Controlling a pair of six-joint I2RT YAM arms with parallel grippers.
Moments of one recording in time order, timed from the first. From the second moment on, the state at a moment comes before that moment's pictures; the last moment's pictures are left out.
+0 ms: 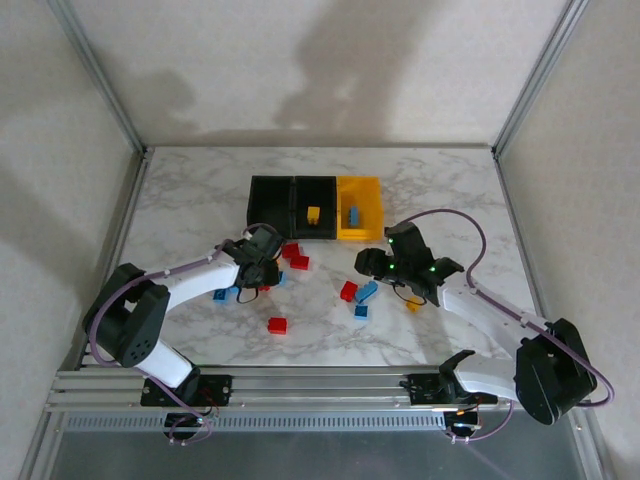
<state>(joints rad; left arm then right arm) -0.56 1.55 0.84 -0.50 -0.19 -0.69 0.58 1.20 0.71 -0.33 -0.15 0.75</state>
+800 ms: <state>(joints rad) -0.54 1.50 0.82 -0.53 -0.18 -0.69 0.61 1.22 0.71 -0.31 -0.17 0.72</state>
